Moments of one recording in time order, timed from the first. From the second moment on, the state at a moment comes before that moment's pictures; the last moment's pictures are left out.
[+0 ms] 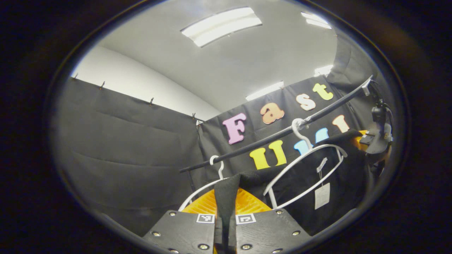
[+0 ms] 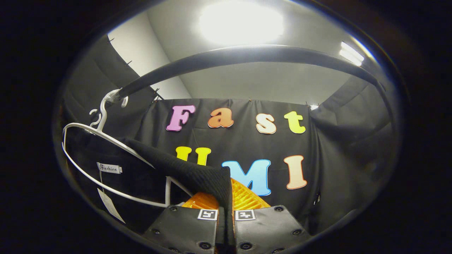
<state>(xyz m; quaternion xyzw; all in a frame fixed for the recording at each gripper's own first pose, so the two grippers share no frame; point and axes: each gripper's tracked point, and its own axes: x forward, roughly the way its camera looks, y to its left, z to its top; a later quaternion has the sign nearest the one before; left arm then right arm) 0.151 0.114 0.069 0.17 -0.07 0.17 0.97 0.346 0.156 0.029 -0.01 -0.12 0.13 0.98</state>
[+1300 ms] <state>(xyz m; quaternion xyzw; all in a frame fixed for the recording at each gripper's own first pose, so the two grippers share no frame) 0.183 0.123 -0.067 0.20 0.04 0.10 0.97 0.375 0.151 -0.077 -0.02 0.02 0.14 0.99</state>
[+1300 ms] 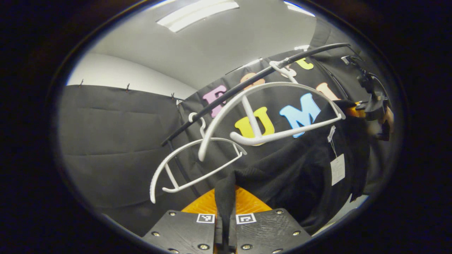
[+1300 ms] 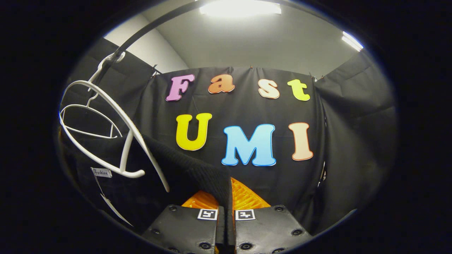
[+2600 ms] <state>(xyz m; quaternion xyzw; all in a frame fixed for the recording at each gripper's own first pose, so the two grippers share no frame) 0.158 0.017 -0.158 0.11 0.11 0.01 0.99 0.202 0.218 -0.160 -0.05 0.13 0.25 0.96</state>
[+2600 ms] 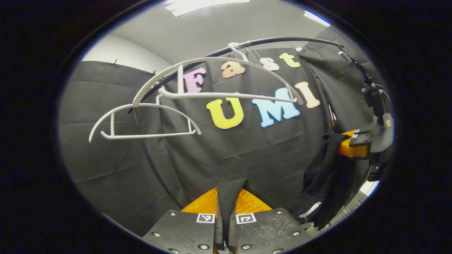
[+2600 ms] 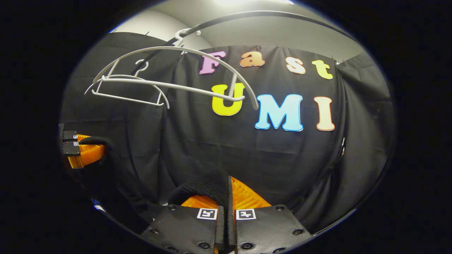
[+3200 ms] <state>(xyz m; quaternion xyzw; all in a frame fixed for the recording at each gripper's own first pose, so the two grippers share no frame) 0.137 -0.016 -0.281 0.03 0.23 -0.02 0.97 0.135 0.241 -0.266 0.01 0.28 0.25 0.93</state>
